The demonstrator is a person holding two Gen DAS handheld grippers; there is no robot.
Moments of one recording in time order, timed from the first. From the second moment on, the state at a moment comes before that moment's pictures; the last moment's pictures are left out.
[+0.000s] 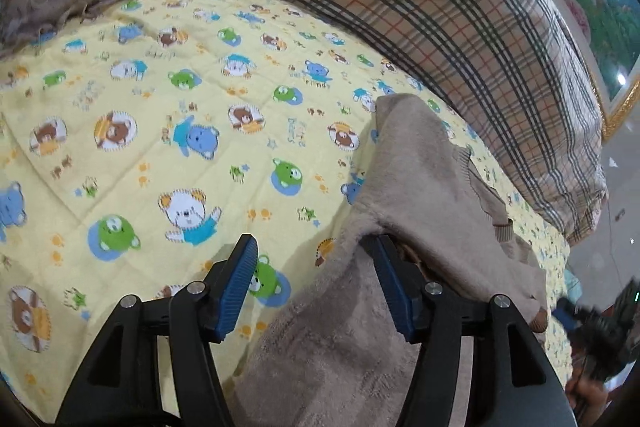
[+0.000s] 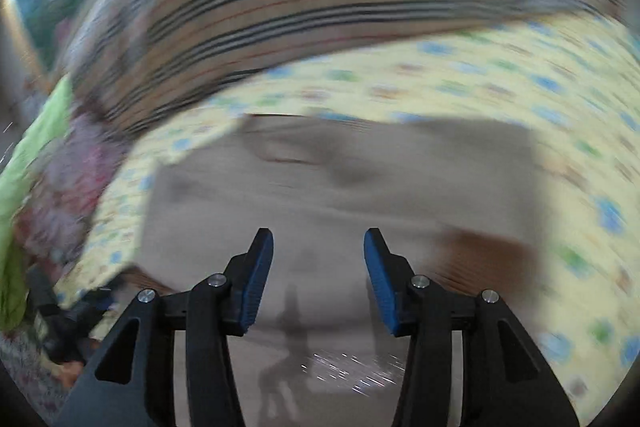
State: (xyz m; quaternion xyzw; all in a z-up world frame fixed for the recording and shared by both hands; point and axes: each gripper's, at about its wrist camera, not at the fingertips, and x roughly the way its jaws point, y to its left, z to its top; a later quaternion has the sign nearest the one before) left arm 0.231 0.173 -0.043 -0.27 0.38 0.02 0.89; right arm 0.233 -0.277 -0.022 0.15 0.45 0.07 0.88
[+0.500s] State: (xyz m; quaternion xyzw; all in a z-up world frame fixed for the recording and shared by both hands) left arm 0.313 0.142 -0.037 -0.15 0.44 0.05 0.88; right arm 0.250 -0.311 -0.064 0.22 0.47 0.05 0.85
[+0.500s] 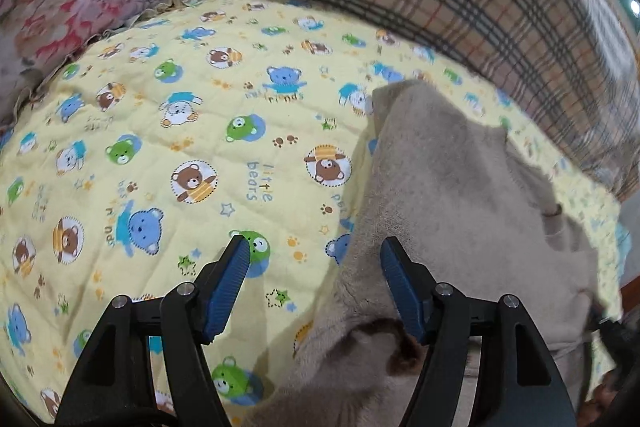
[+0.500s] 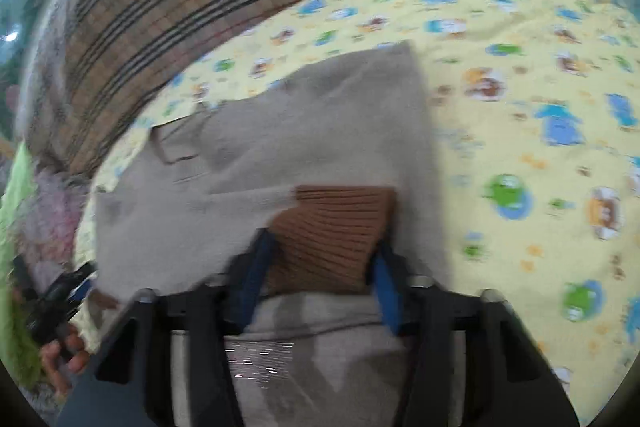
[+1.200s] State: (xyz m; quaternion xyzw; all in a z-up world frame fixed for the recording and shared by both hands) left arm 0.276 0.134 -0.035 -0.06 0.47 0.08 0.88; right arm 0.228 -0.332 -0.049 0.15 0.49 -0.03 0.86
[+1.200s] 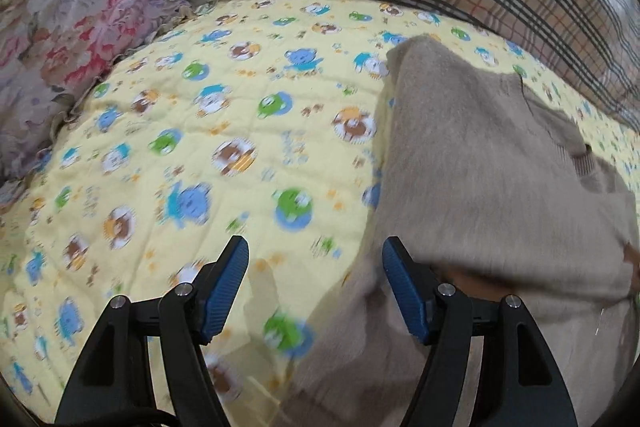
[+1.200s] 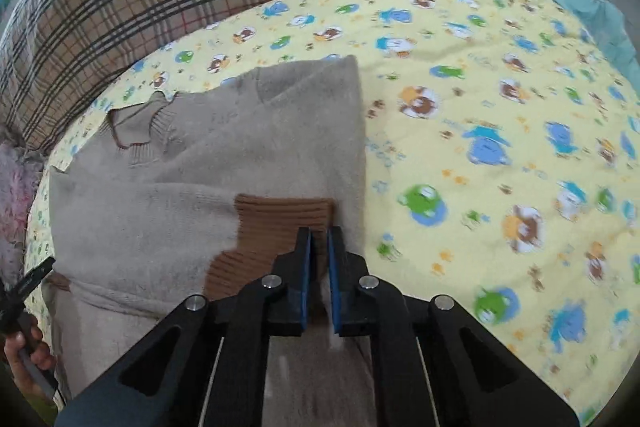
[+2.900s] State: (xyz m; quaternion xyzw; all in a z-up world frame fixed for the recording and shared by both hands) left arm -0.011 0.158 -0.040 -0.15 0.50 -0.14 0.84; right arm -0.089 -0.298 -0.087 0.24 0.47 0.21 0.82
